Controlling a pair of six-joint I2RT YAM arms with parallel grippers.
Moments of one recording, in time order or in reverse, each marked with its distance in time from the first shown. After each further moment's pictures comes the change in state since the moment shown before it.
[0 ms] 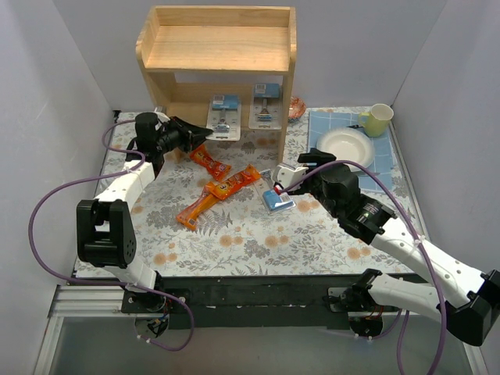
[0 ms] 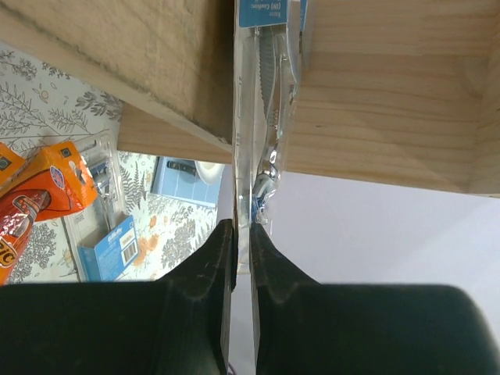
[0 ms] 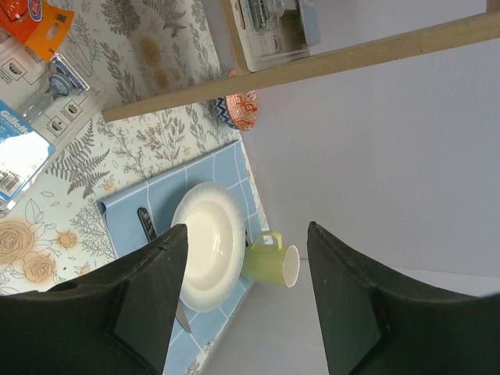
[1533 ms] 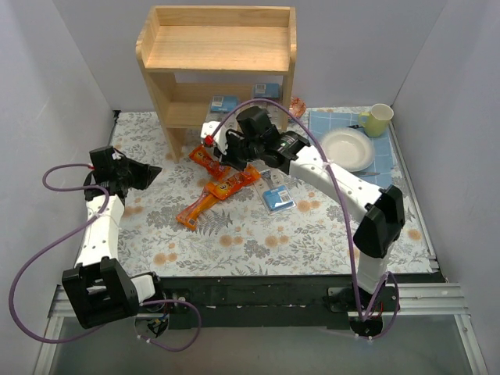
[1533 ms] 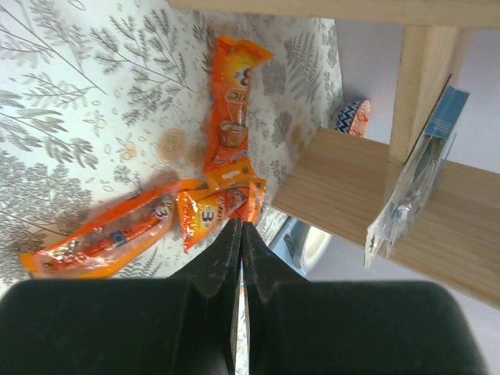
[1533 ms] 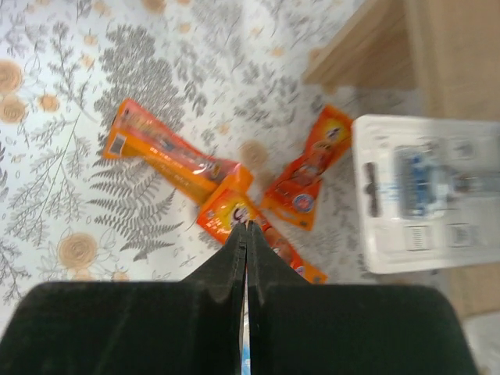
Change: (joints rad) left arm 0.305 -0.402 -0.208 -0.562 -0.287 0.204; right arm 0.047 0.808 0.896 -0.314 -0.694 0.500
